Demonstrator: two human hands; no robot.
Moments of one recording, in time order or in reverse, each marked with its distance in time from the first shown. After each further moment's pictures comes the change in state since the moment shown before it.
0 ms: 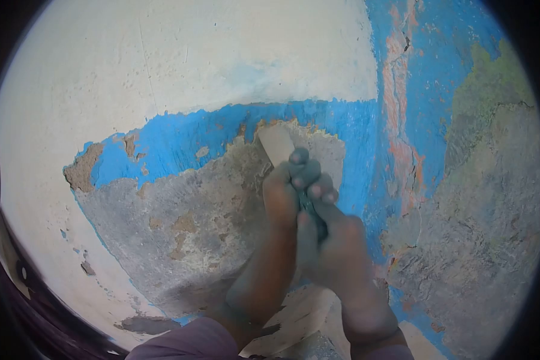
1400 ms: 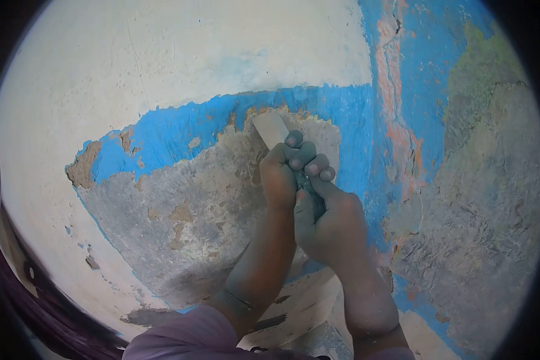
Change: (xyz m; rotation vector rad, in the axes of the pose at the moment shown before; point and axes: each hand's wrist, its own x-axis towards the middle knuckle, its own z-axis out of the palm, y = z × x) left_hand 0.010 -0.008 -0.003 0.030 0.094 0.078; right_hand 0.001 0.014 -0.005 -0.079 0.047 0.024
